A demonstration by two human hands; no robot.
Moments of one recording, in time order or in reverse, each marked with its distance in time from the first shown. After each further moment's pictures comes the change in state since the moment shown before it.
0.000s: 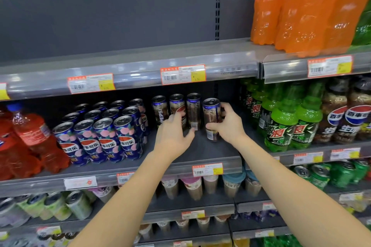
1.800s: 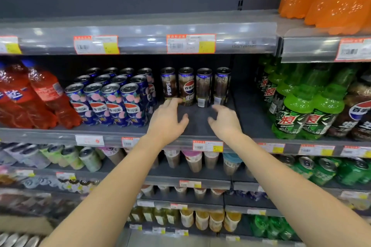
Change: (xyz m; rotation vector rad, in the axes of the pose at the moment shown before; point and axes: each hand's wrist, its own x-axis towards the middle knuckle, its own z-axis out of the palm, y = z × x) left_hand -0.035 -0.018 0.001 0.042 -0.049 -0.105; right_hand -0.034 0.011 0.026 -0.384 -0.241 0.008
